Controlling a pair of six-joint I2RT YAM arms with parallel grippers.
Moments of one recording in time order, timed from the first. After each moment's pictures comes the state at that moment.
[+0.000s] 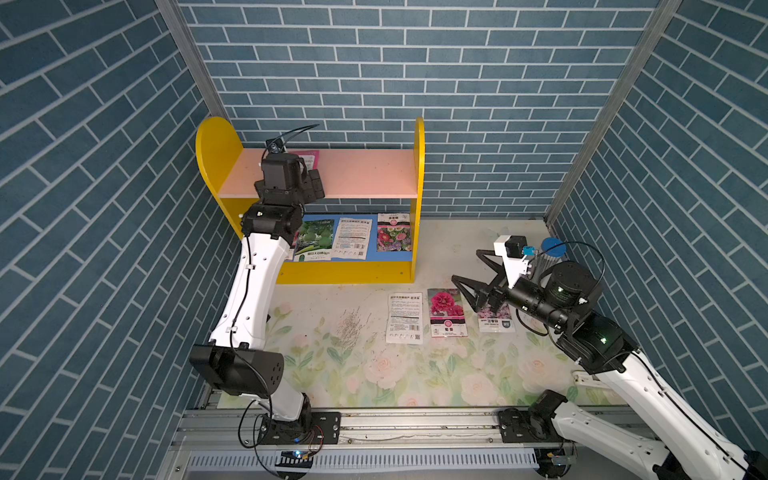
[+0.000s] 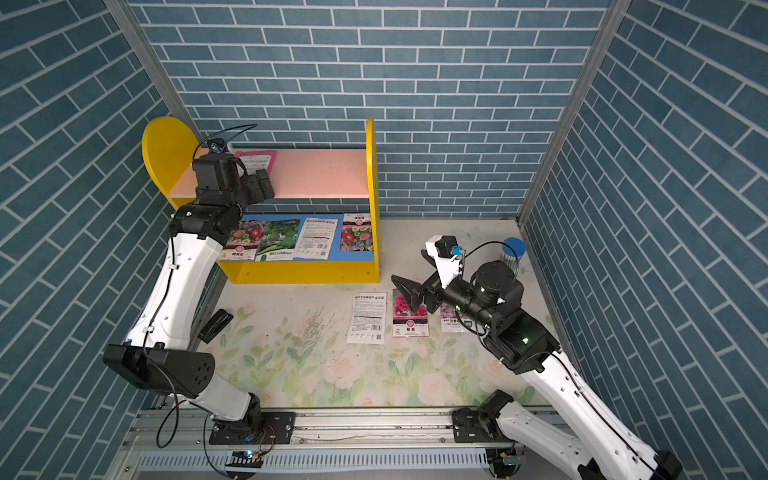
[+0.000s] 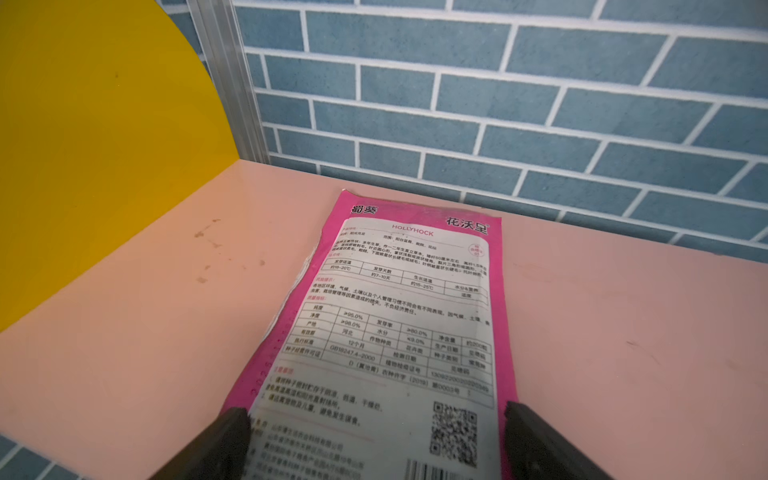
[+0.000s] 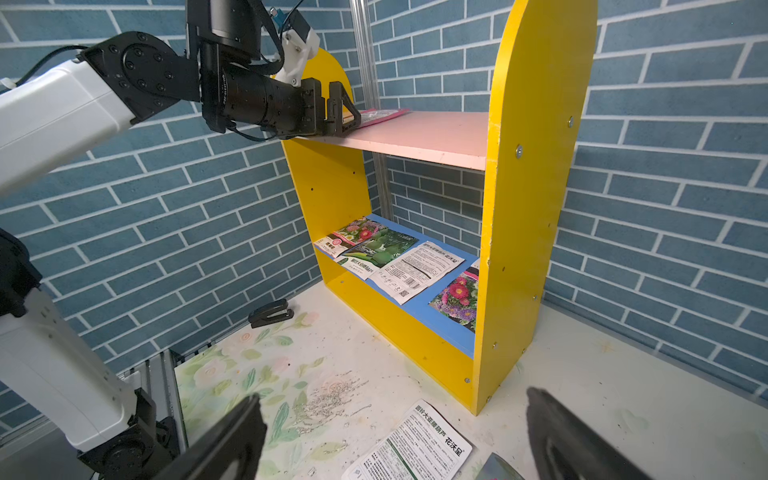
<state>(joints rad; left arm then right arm) -0.13 1.58 1.90 -0.66 -0.36 -0.20 0.71 0.83 1.04 -0.31 -0.25 0.08</state>
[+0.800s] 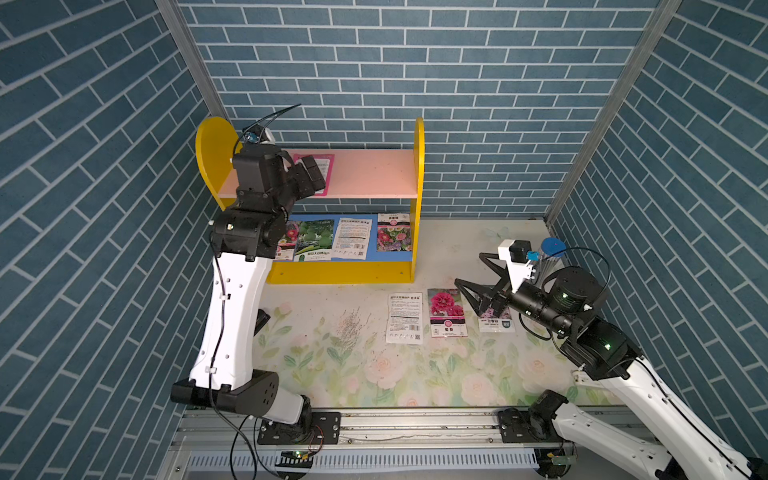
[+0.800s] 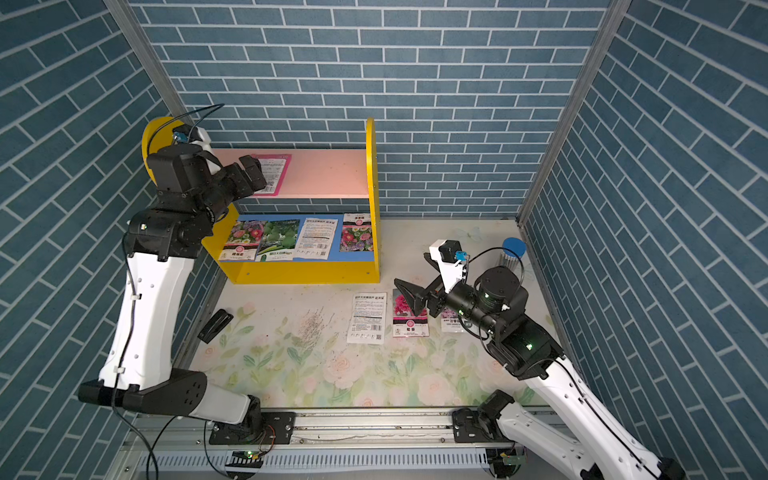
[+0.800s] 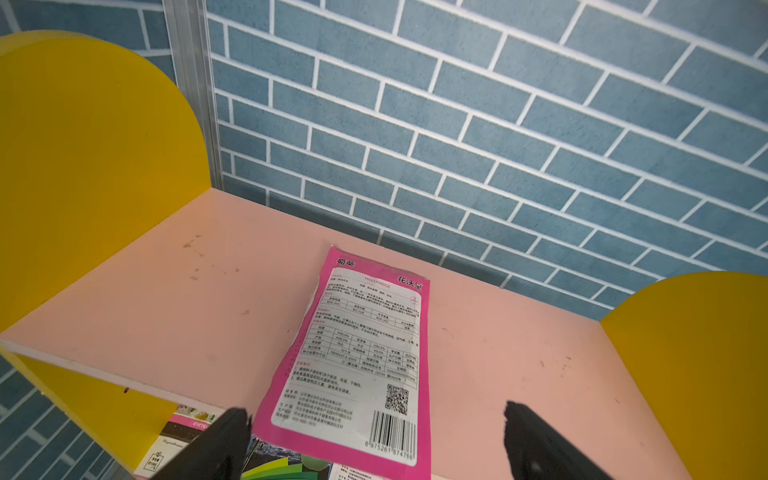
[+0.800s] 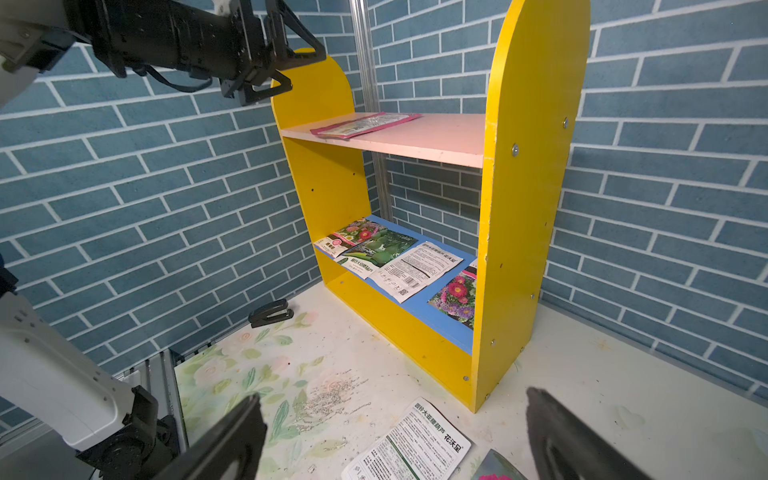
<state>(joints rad) -0.14 1.47 2.07 -0.83 -0.20 -0.38 0.71 0.79 1.01 -0.30 -0.24 0.08</state>
